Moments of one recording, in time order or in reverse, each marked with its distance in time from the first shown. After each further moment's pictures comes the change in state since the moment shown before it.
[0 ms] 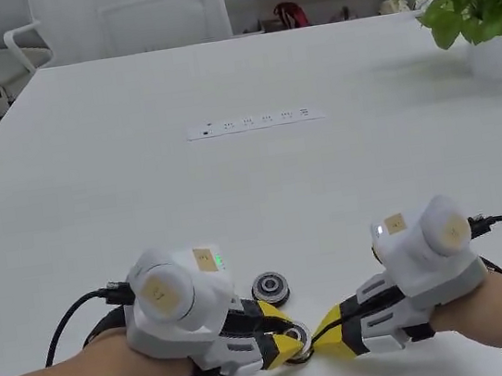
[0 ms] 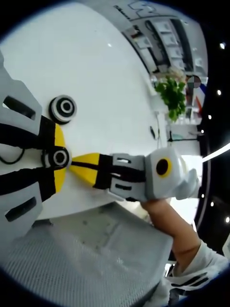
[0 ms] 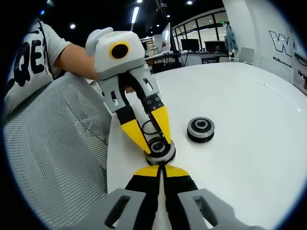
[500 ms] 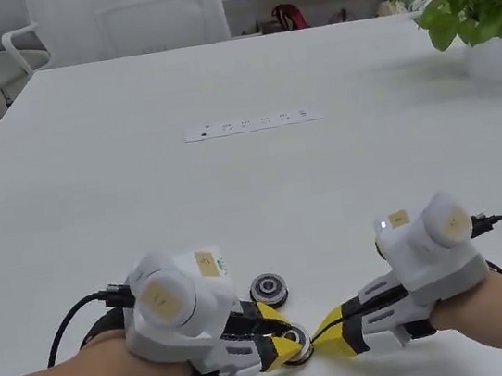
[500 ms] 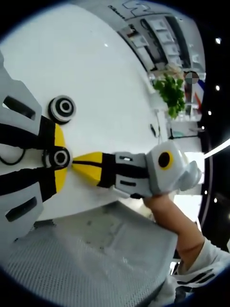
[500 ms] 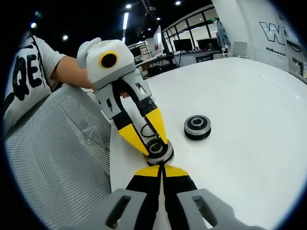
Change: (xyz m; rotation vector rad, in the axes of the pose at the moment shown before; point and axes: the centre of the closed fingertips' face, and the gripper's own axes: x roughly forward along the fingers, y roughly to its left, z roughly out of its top) left arm -0.001 -0.002 0.000 0.038 0.017 0.000; right arm -0.004 -0.002 0.003 0.094 -0.033 0.005
